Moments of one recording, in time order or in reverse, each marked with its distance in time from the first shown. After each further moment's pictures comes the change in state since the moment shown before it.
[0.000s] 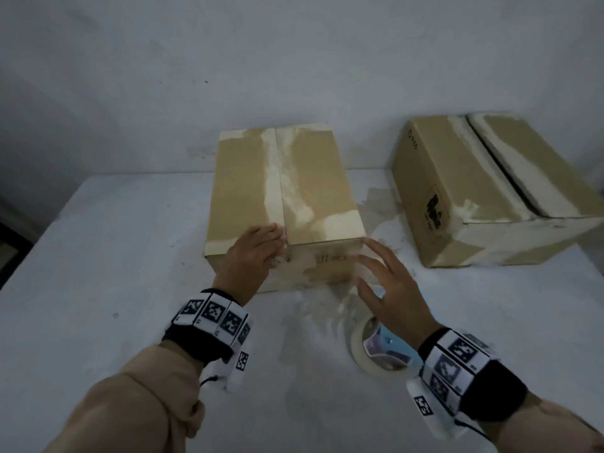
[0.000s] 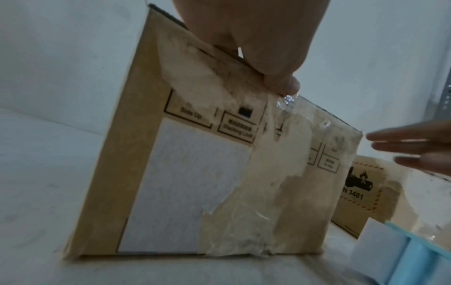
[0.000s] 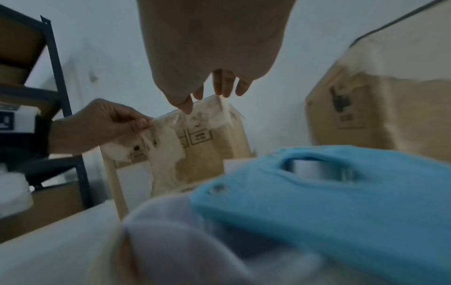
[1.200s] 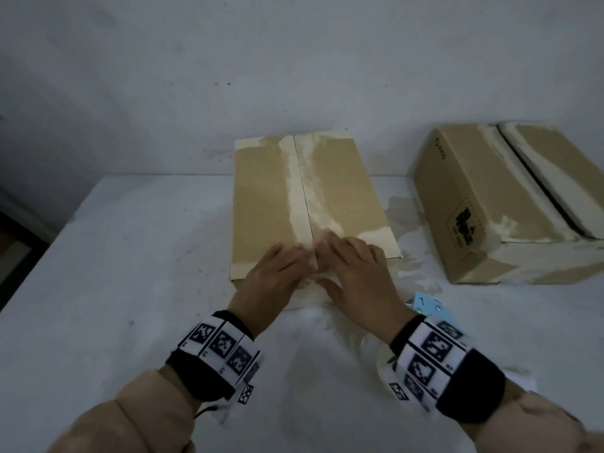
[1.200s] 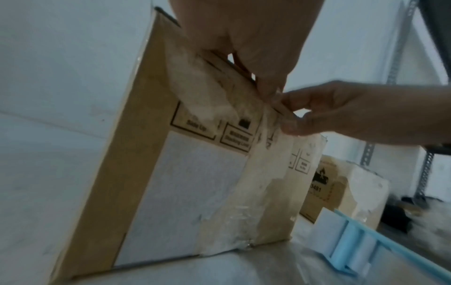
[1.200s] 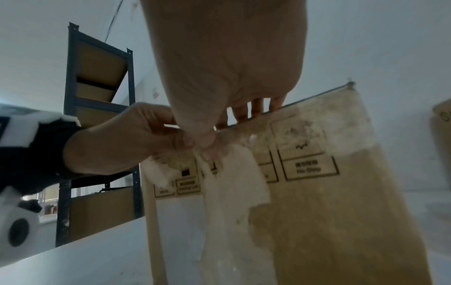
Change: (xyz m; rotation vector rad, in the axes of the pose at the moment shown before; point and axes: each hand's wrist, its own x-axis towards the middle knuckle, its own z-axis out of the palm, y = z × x) left_hand -0.007 0.004 -0.020 -0.102 -0.221 -0.019; right_hand 0.064 -0.054 0.047 -0.370 -0.101 -0.141
